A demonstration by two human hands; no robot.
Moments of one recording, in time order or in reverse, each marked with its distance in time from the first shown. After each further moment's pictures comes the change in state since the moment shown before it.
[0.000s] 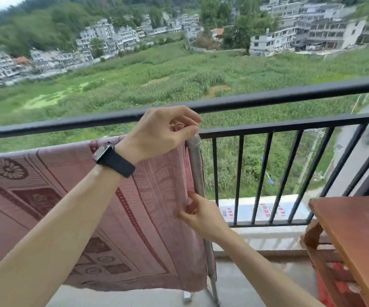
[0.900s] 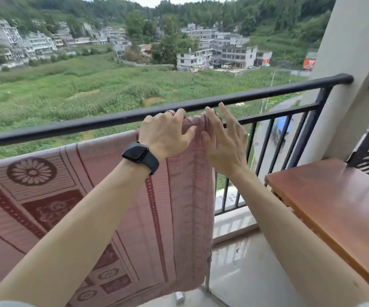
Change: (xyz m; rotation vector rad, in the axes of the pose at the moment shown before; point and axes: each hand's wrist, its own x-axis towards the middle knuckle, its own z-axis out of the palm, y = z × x) left_hand -0.065 -0.053 -0.037 0.486 0.096 0.059; right_hand 0.010 -0.119 -0.018 -0.628 0.873 -0.214
